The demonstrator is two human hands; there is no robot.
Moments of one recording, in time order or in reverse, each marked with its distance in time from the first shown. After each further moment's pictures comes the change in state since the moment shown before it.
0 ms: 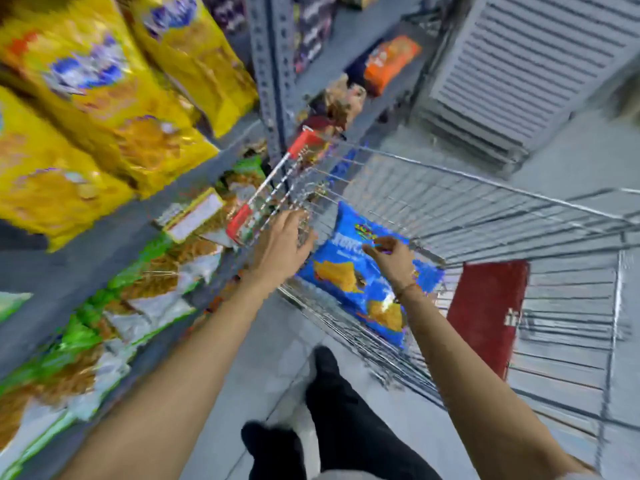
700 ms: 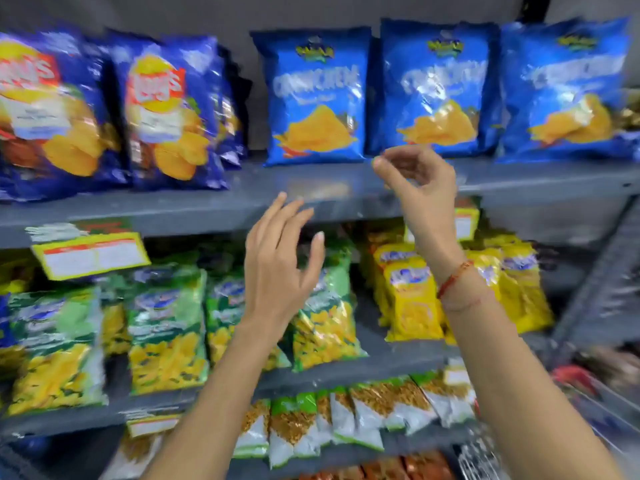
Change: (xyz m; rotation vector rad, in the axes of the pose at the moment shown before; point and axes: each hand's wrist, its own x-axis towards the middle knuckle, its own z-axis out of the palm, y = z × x) left_hand -0.308 -0.033 -0.373 0.535 1.371 0.044; right_hand -0.361 -0.436 0.164 0.659 -0.560 -1.244
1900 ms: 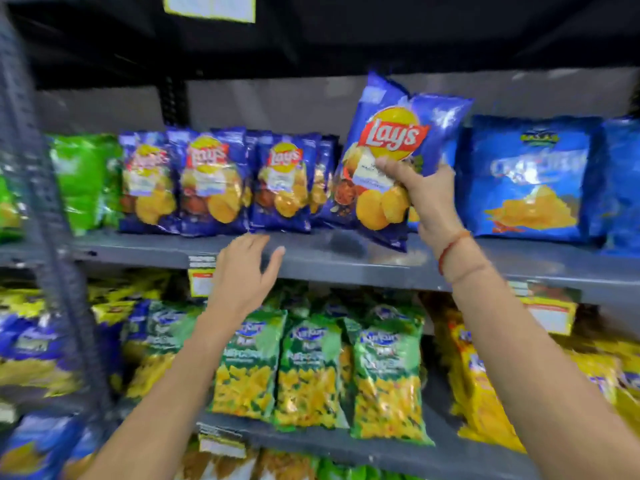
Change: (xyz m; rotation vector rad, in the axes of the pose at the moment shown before) left_hand 0.043 -0.091 -0.129 0.484 -0.173 -0.325; right_hand 0.071 -0.061 0.110 0.461 -0.254 0.094
